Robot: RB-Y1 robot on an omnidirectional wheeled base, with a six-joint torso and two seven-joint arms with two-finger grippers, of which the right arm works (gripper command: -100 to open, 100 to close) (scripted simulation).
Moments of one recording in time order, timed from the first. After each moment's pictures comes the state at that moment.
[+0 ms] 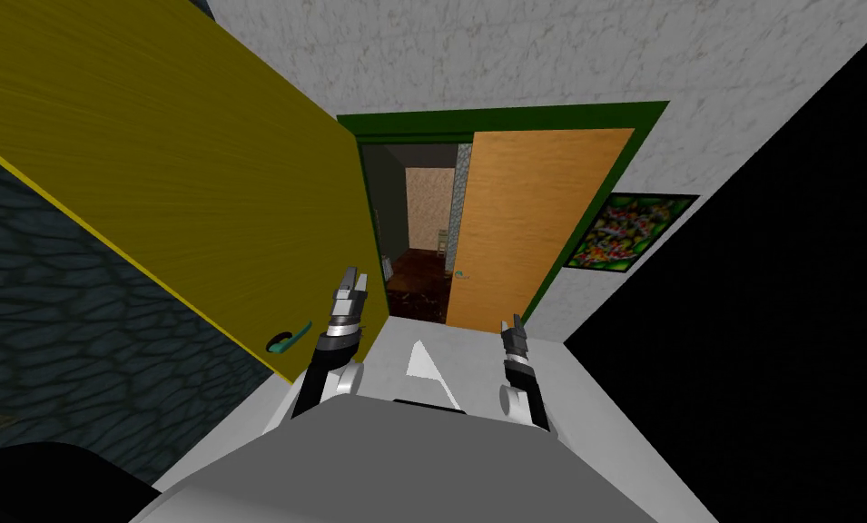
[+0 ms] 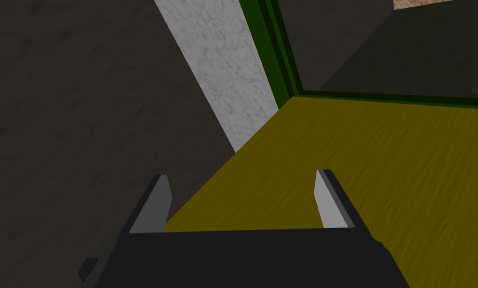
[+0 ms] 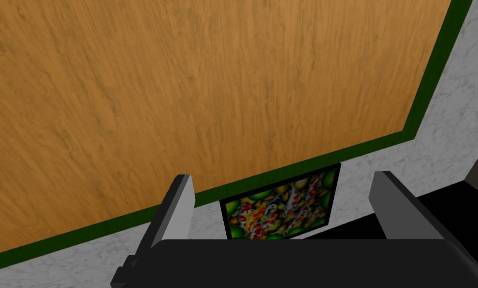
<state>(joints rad) 0.16 -0.12 -0.06 -1.35 -0.23 -0.71 0.00</state>
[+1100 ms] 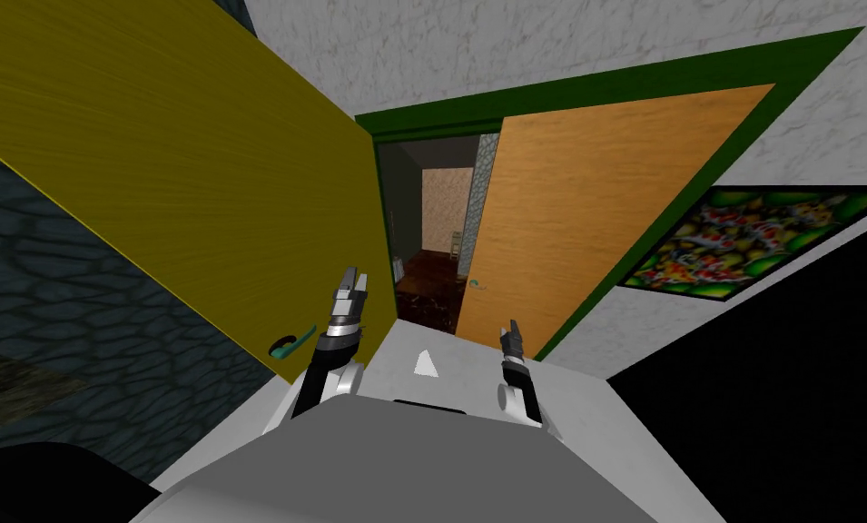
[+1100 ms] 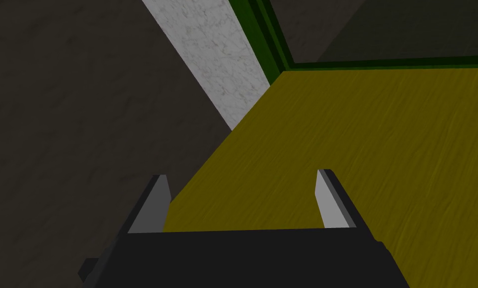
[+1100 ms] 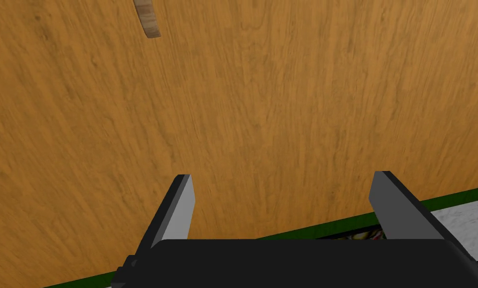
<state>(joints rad) 0.03 -0.15 -0.08 -1.04 -0.30 -0.76 0.04</state>
